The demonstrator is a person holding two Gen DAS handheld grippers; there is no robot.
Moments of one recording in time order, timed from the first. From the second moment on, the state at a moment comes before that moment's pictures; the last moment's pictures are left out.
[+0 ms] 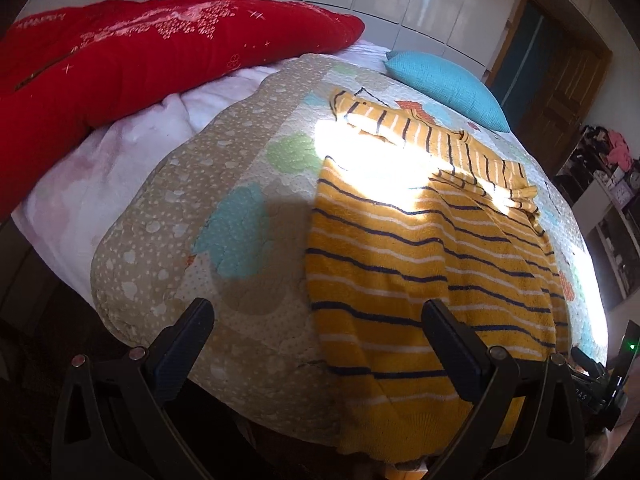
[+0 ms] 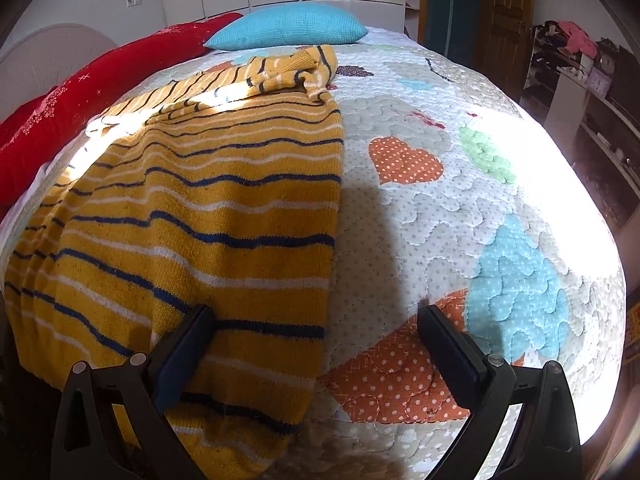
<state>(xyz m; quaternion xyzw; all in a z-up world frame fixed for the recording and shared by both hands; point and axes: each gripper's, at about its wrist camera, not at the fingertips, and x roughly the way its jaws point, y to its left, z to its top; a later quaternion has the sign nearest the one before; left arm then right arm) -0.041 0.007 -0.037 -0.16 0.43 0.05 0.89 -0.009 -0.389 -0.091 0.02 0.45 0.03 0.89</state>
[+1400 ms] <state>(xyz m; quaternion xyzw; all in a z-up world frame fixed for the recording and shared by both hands) 0.150 -0.003 0.039 -0.20 0.37 -0.05 0.91 0.128 -0.356 0.054 0.08 0.35 0.19 0.92</state>
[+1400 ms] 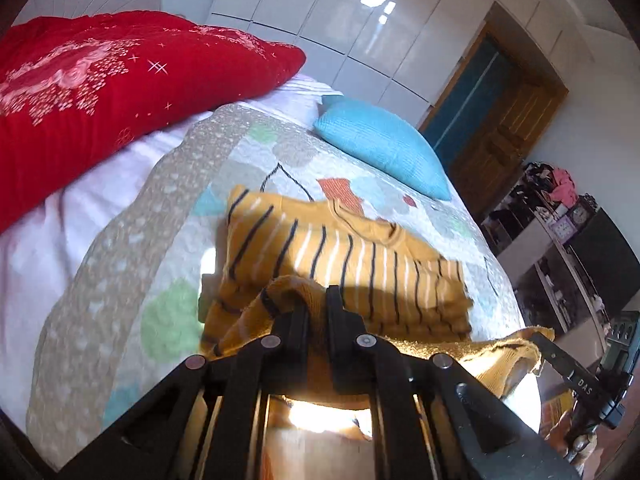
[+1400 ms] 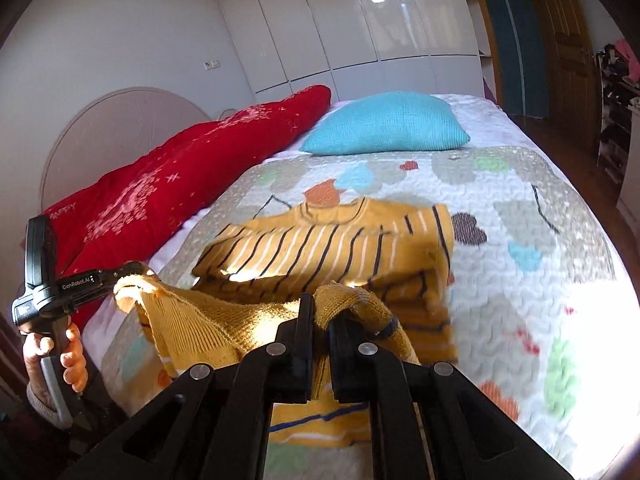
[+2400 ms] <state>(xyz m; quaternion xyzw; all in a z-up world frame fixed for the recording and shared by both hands) 0.319 -0.015 -0.062 -0.08 0.45 0.00 0.89 0.321 -0.306 -0.059 -0.04 0.43 0.09 0.90</state>
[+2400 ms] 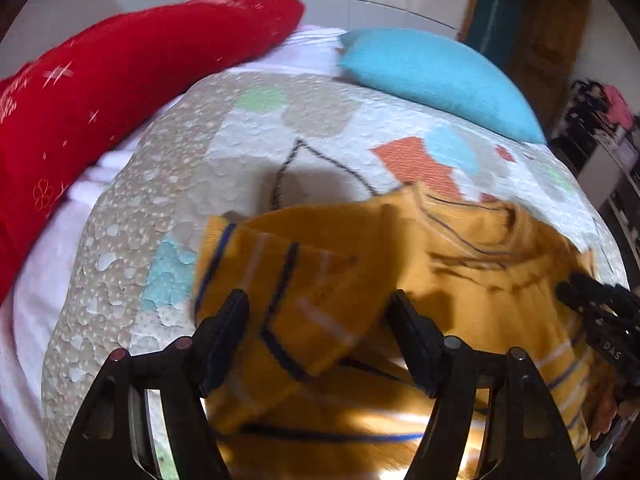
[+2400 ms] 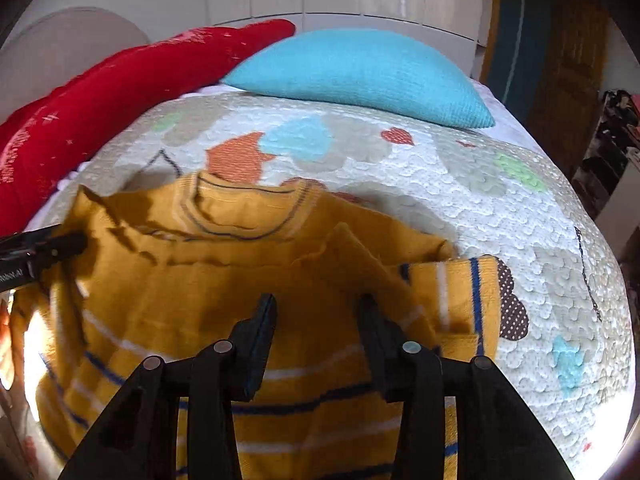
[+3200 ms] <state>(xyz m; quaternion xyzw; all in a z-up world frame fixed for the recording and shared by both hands) 0.230 0.027 0.001 -0.07 0.40 0.05 0.91 0.306 -0.387 -0.014 0.10 0.39 0.05 0.91</state>
